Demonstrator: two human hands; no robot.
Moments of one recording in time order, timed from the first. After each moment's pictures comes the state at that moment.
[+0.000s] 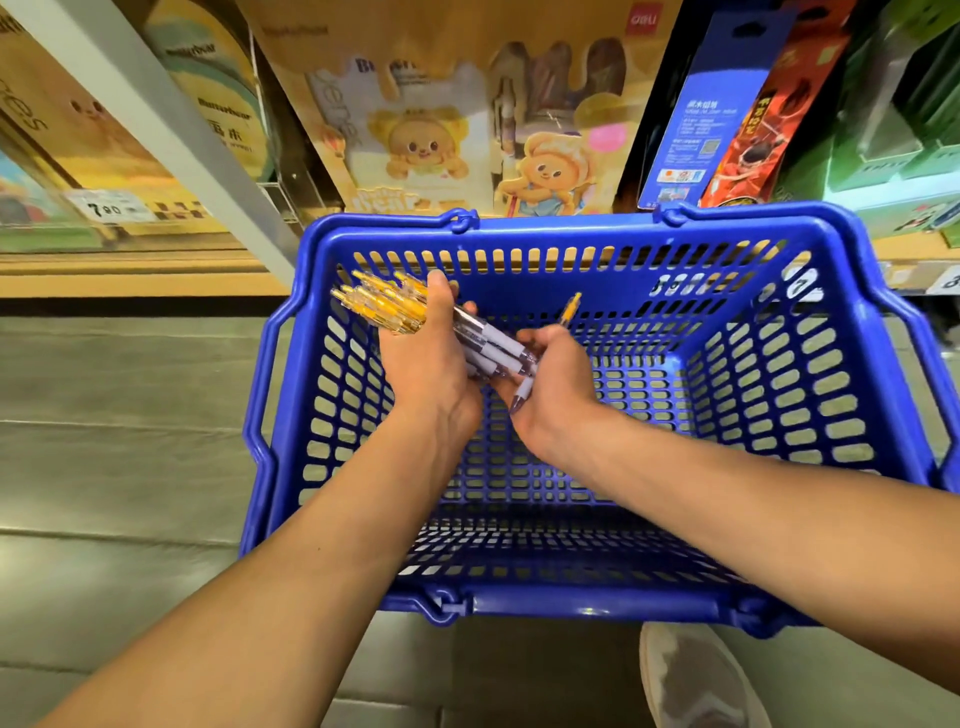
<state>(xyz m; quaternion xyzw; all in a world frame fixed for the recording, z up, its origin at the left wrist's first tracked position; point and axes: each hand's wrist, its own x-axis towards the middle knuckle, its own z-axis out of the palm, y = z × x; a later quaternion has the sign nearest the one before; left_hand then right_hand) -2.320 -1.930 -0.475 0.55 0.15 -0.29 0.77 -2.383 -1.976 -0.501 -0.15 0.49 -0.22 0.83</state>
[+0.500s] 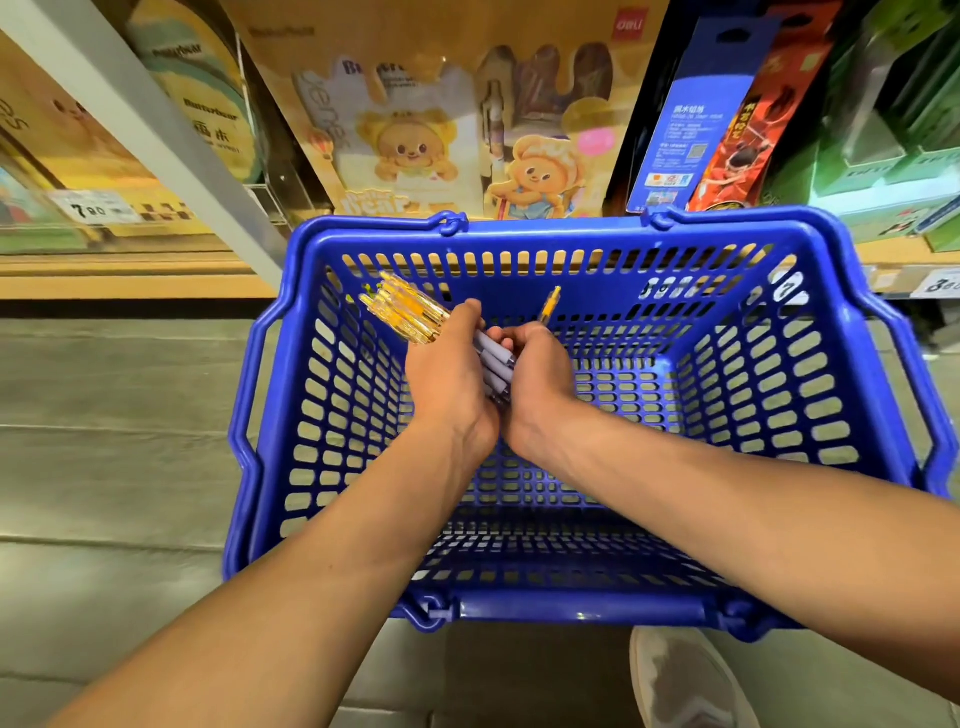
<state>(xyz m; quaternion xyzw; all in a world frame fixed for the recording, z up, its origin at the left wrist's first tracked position) -2.341 -1.933 -0.474 0.56 0.17 -0.39 0.71 -2.378 -1.977 -0.502 -0.19 0.52 -0.18 0.82</state>
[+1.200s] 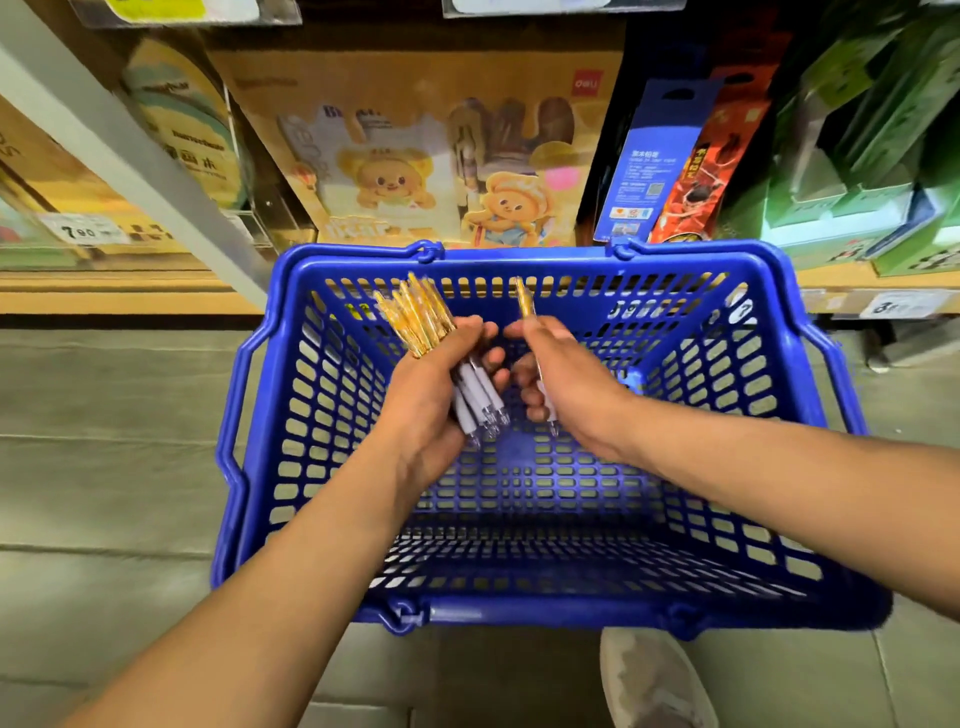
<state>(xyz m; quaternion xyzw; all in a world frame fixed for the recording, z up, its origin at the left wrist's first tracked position) -2.337 -1.922 -0.445 0.52 0.06 -0.52 0.68 -2.433 -2.027 -0.472 -0.54 0.43 -0.03 0.72</state>
